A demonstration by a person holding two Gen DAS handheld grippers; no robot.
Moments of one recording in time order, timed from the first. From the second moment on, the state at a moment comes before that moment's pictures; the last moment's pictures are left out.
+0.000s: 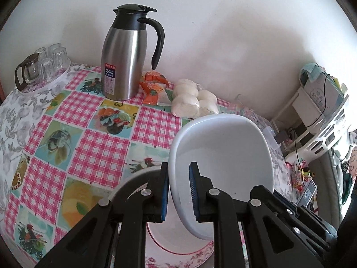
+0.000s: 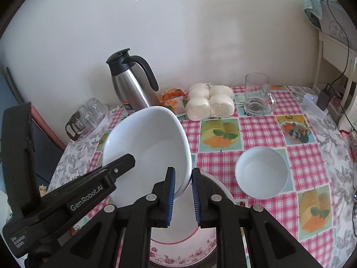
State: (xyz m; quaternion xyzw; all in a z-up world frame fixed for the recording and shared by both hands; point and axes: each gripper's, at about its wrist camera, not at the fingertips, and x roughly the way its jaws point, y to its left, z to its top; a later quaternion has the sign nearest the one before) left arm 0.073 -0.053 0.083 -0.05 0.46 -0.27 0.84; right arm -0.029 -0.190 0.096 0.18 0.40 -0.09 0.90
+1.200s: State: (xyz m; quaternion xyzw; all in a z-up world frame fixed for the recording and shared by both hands) left arm 0.051 -0.050 0.041 -0.02 0.54 -0.23 0.81; right arm -0.048 -0.182 0.040 0.20 0.47 -0.07 0.86
